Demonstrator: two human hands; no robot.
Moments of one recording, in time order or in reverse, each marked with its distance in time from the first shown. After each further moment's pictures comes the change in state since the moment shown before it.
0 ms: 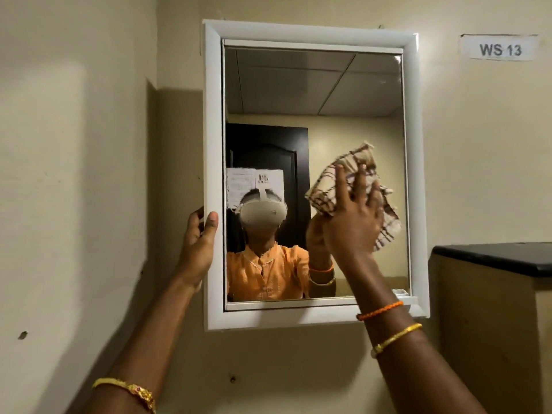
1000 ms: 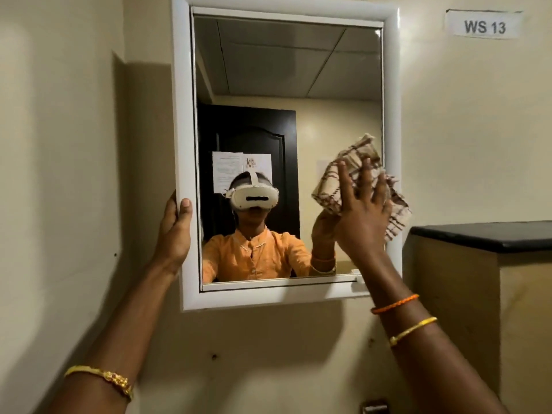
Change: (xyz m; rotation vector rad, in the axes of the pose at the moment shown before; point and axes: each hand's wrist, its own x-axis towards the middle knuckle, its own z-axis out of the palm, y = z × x) left_hand -0.007 -0.008 0.004 0.039 0.017 0.007; right_hand -0.007 0.066 -0.011 -0.120 -0.105 -0.068
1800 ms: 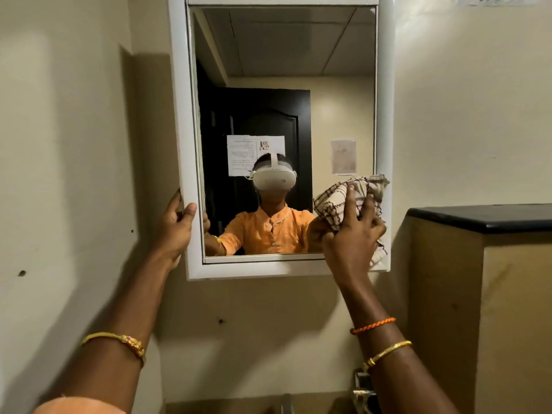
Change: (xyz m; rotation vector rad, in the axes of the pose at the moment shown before) left_hand -0.023 -0.004 -0.009 0.048 0.022 -0.183; right_hand -0.064 0.004 -0.008 0.375 -0.046 0.290
